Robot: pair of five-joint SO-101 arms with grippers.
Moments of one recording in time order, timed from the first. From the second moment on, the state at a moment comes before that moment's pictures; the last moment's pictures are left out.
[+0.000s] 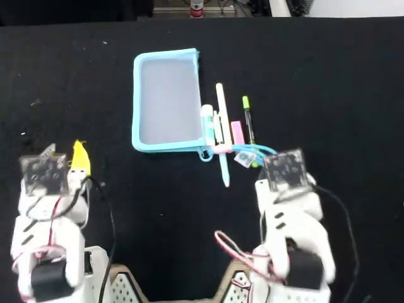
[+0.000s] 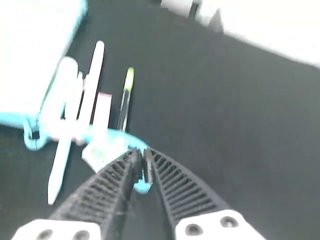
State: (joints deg) left arm -17.8 -105.0 64.3 60.2 -11.9; right arm 6.9 -103.3 70.8 65.5 21.5
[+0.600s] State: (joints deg) left arm -17.8 -78.9 43.8 60.8 -11.5; right arm 6.8 -84.5 17.5 77.9 17.3
